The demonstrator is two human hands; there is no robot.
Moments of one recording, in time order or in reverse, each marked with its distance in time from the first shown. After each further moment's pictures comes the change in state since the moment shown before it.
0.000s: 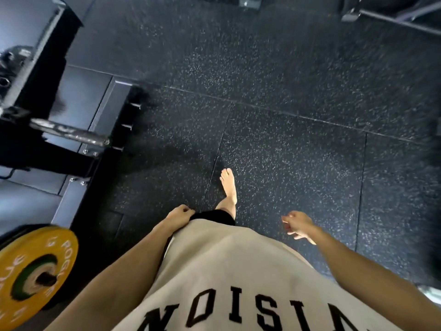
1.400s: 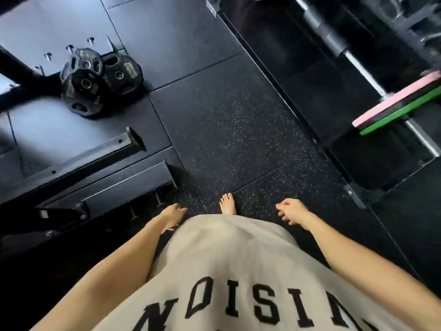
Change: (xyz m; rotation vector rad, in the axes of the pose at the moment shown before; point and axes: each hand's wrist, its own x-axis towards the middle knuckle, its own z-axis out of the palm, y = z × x) left_hand 0.481 0.387 -0.672 -0.807 0.239 -0.390; right_hand 0.345 -1.159 -0.200 -0.746 -0.118 -0.407
